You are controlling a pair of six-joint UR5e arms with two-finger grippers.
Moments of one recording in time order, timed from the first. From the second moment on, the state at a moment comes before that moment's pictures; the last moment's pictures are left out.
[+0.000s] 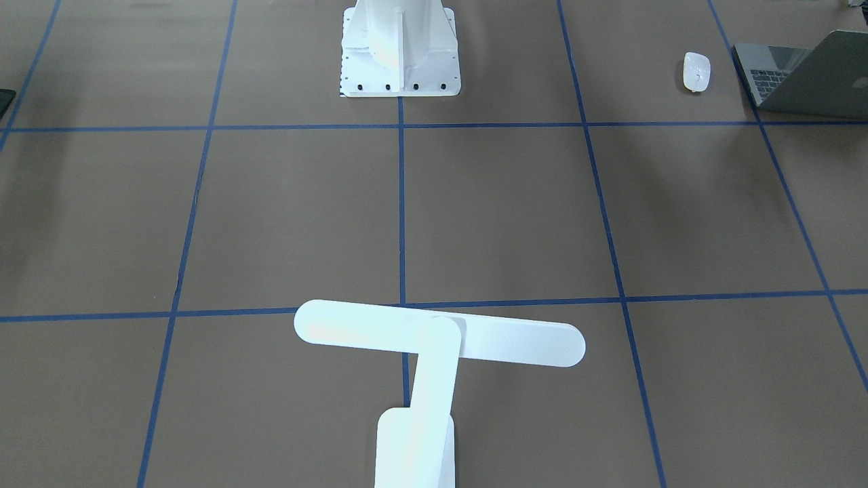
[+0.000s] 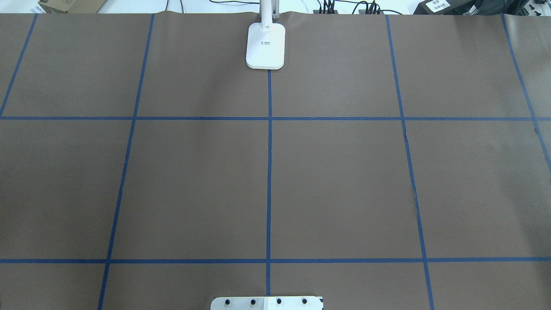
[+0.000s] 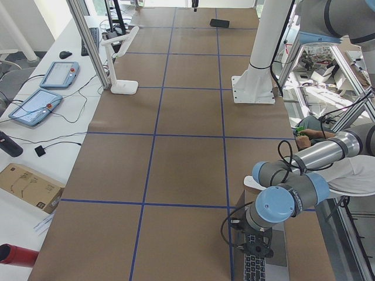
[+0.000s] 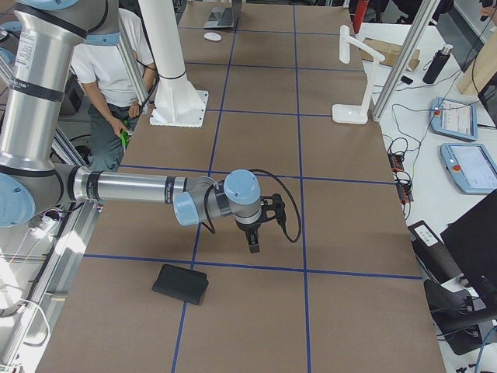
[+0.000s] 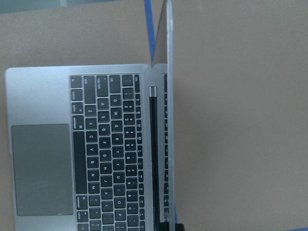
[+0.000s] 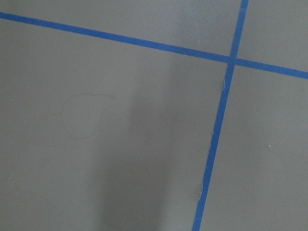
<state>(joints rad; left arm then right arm) -1.92 -1.05 -1.92 -1.45 -2.36 -0.98 1.44 -1.86 1.81 -1.24 2.40 0.08</state>
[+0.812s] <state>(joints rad) -1.76 -1.43 -1.98 -1.32 -2.41 -1.06 1.44 -1.85 1.81 -1.23 2.40 0.07</state>
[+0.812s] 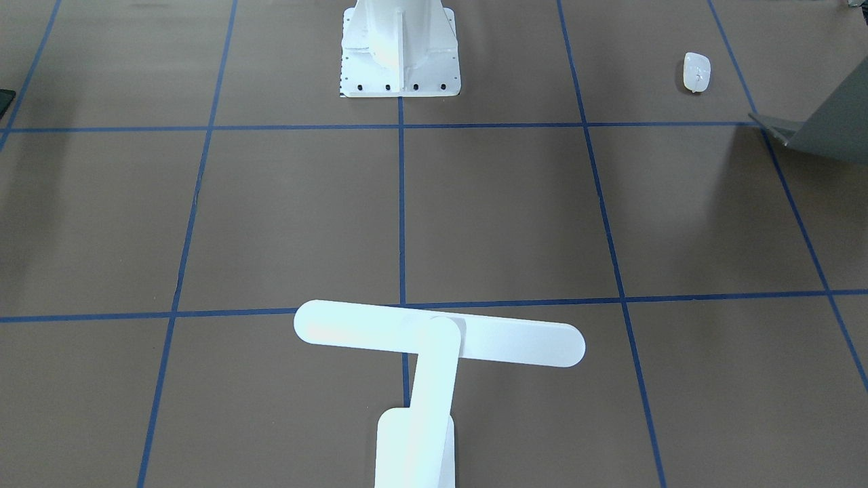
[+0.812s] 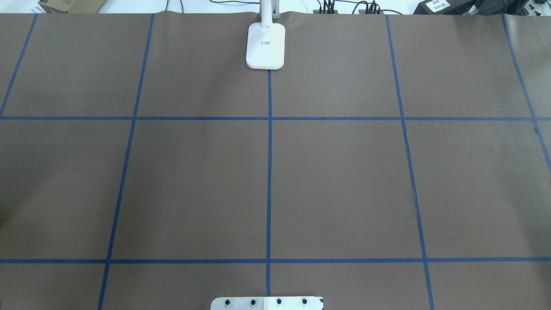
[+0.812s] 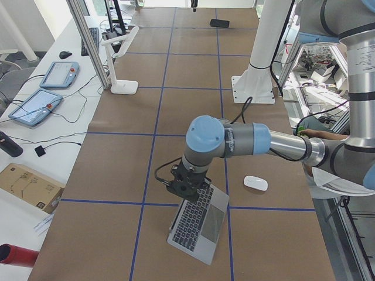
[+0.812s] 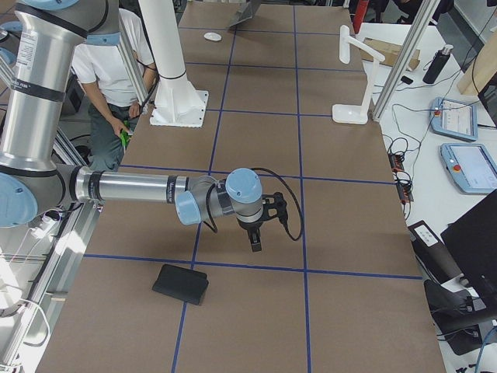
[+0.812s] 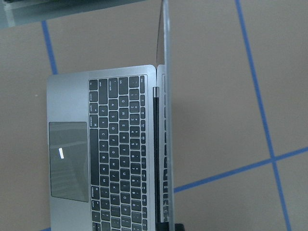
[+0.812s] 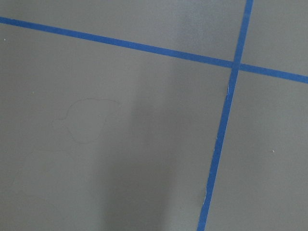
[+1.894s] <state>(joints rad) -1.17 -2.17 -1.91 -1.23 -2.33 -2.01 1.44 -1.84 1.78 -1.23 2.40 0.08</state>
